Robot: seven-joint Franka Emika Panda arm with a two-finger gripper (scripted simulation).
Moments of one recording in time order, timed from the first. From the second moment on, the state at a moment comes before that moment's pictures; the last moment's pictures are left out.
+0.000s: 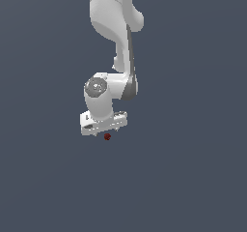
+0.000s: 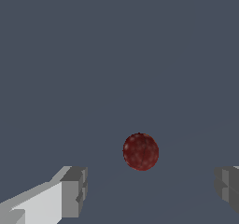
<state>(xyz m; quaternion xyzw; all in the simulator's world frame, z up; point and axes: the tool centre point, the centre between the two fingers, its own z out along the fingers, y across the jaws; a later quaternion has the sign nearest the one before) 0.018 -0.083 0.068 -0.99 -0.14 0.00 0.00</state>
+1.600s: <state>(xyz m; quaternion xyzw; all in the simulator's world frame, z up) 0.018 -0.083 0.017 -0.99 -0.14 0.00 0.00</state>
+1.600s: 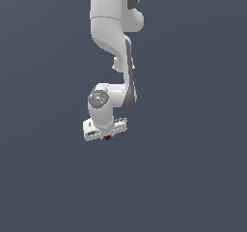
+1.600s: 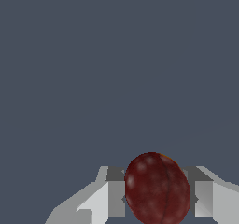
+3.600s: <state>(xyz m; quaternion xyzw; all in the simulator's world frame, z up) 0.020 0.031 0.356 -0.99 -0.14 0.00 0.00</state>
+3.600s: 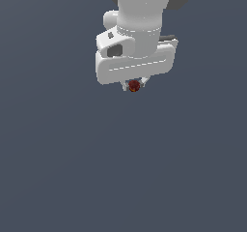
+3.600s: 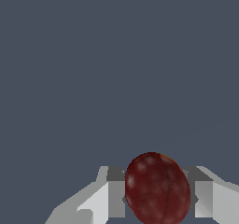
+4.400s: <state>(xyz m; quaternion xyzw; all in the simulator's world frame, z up) 0.025 0.054 0.426 -0.99 -0.14 0.00 0.00</state>
